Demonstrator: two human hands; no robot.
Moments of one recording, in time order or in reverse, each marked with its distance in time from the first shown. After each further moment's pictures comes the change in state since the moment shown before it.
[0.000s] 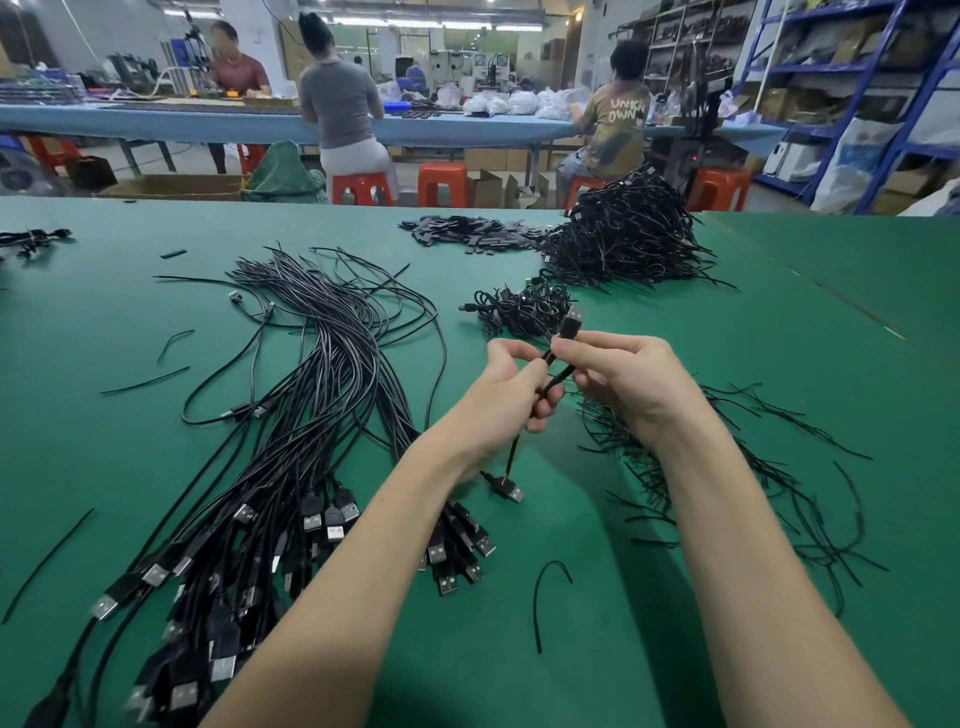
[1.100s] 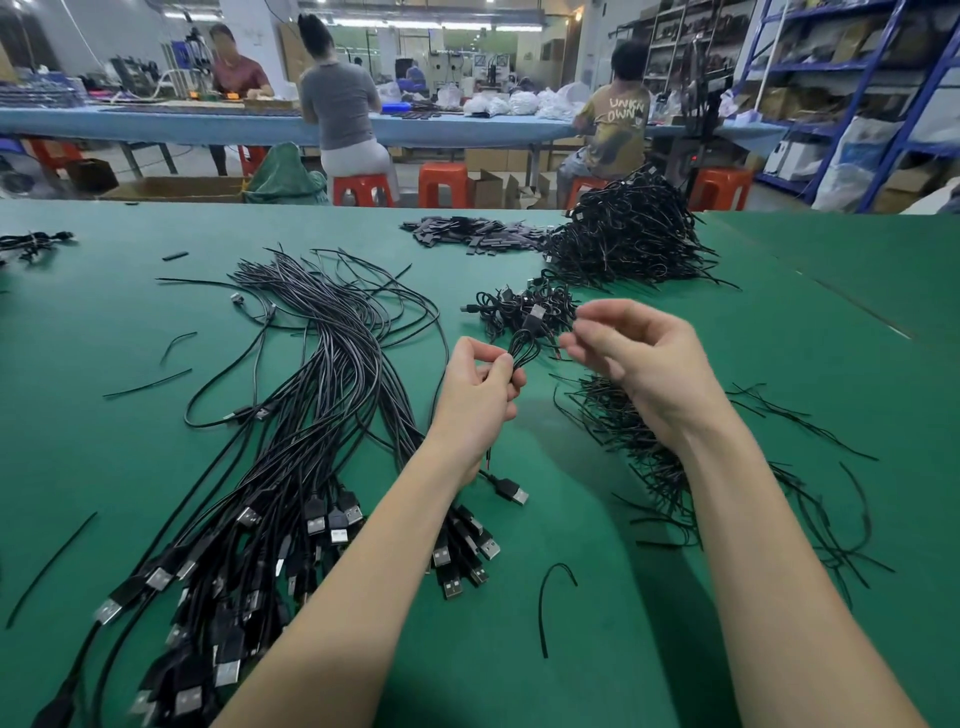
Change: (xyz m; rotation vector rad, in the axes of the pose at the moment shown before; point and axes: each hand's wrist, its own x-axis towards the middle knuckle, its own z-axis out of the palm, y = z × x) left_hand 0.000 -0.009 -0.010 -0.018 0.342 0.099; right_hand -0.011 -0.009 -0.004 0.106 -0.118 -0.256
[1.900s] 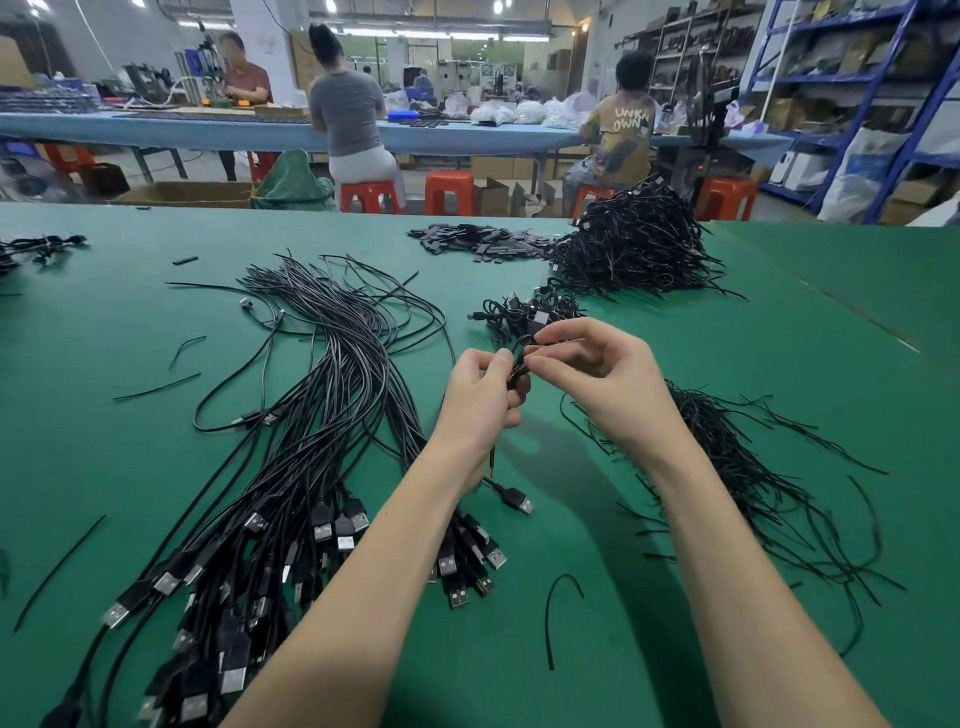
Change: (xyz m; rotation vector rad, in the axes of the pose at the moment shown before) left_hand 0.004 0.005 -0.003 -0.078 0.011 -0.071; right_hand 0.001 0.024 0.020 -0.372 -0.108 -0.188
